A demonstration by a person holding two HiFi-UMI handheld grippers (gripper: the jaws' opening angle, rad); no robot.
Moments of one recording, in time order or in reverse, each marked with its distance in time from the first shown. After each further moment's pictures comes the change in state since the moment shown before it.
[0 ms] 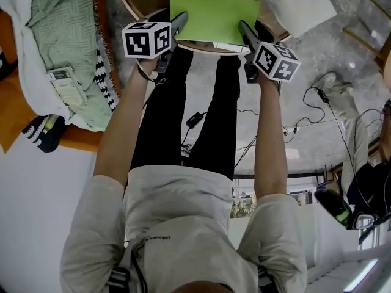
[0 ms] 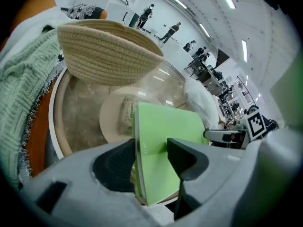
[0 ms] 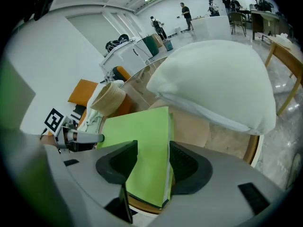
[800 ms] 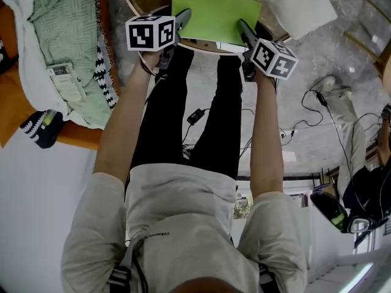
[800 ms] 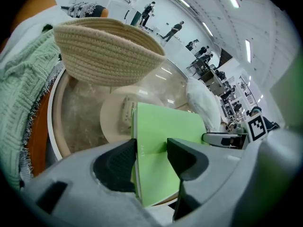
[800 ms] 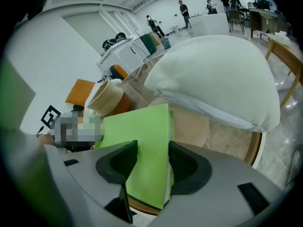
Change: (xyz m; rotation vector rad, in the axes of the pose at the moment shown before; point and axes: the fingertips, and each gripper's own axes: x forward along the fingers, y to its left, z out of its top) left arm 0.005 -0.001 0.008 -0.021 0.015 0.023; right arm 0.010 -0.001 0.000 0.022 0.020 -0.010
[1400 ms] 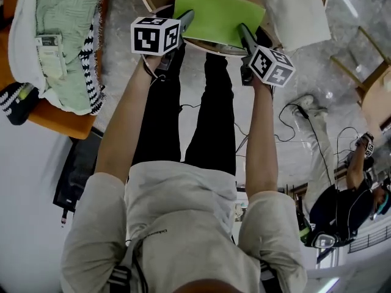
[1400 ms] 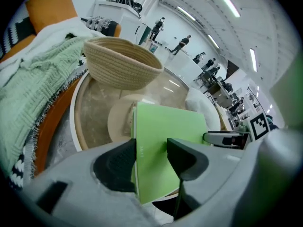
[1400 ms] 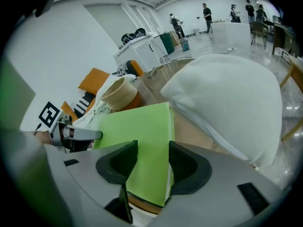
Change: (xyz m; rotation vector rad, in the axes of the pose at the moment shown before) left arm -0.028 -0.017 -0.018 -0.088 -0.140 0.075; right arm -0.017 0.014 0.014 -0.194 0.024 0.059
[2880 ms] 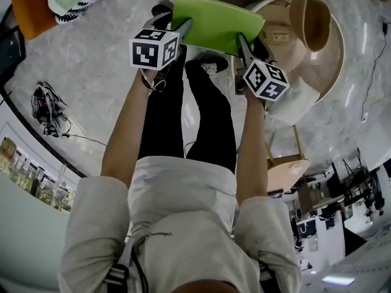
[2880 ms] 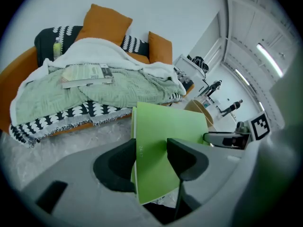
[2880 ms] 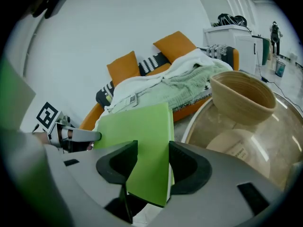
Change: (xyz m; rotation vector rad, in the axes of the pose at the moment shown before) left arm -0.223 0.133 -0.177 -0.686 -0.554 0.342; right arm 0.056 0.297 -0.045 -0.769 0.260 0.416
